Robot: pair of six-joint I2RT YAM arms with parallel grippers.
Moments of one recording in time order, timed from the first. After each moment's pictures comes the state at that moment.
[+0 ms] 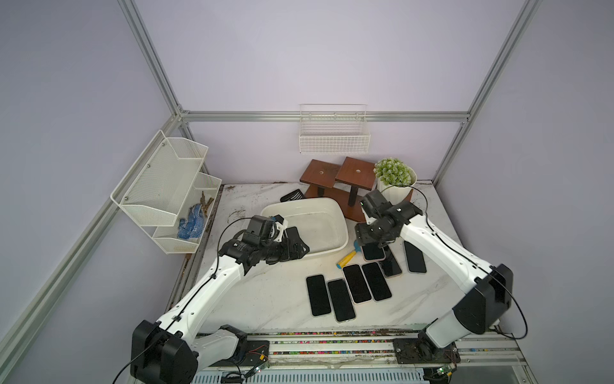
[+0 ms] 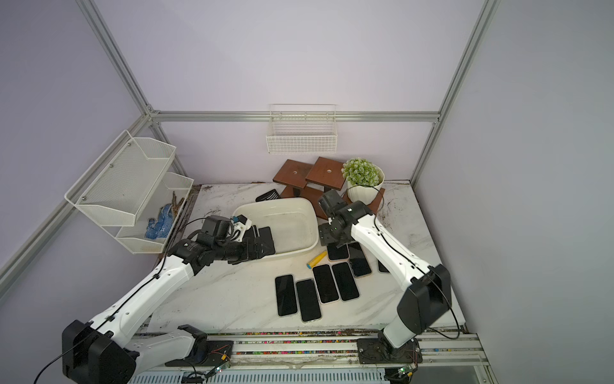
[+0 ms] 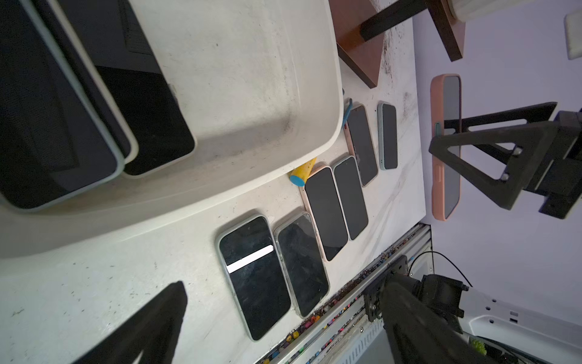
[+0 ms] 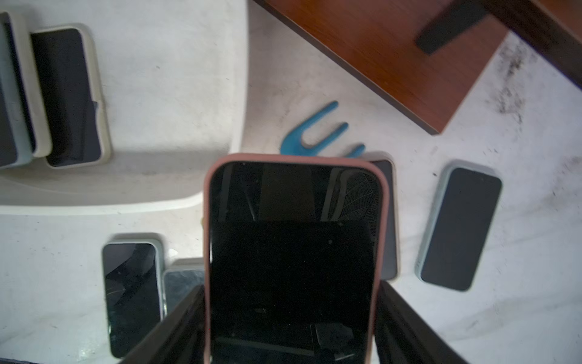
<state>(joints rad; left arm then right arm) -0.41 1.22 1.00 -0.64 0.44 -0.54 0.50 1.50 1.42 -1.12 0.16 0.36</state>
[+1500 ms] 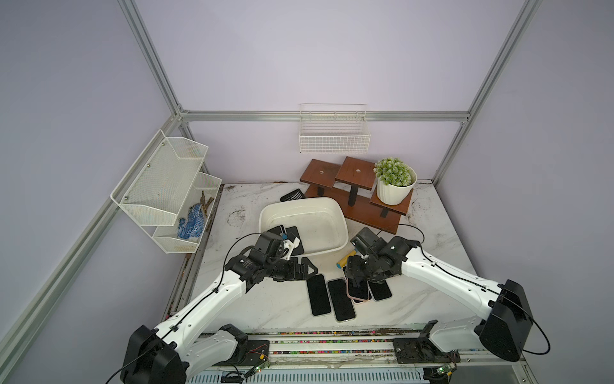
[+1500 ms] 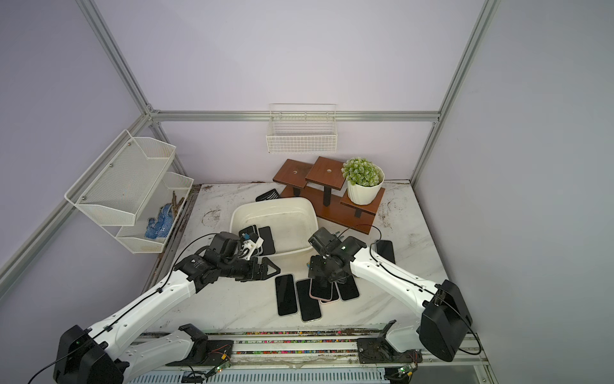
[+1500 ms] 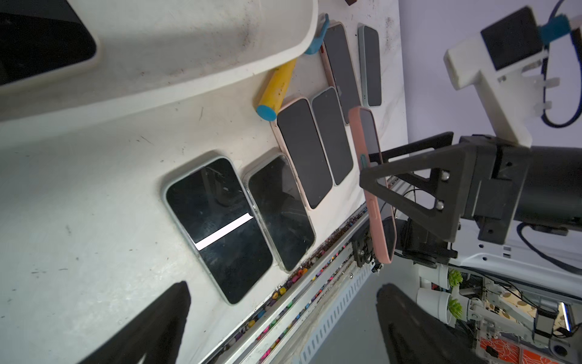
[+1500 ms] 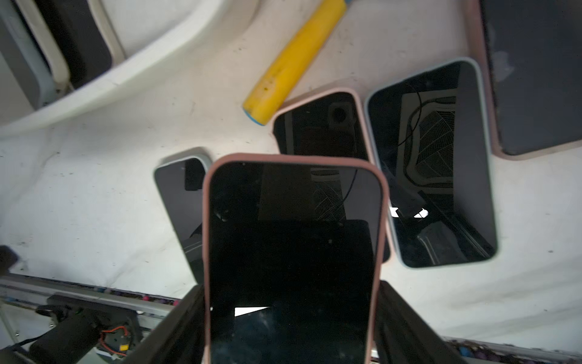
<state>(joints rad) -0.54 1.06 0.78 -0.56 0.55 -0.60 0.79 1.42 1.15 -0.93 -0.04 0.92</state>
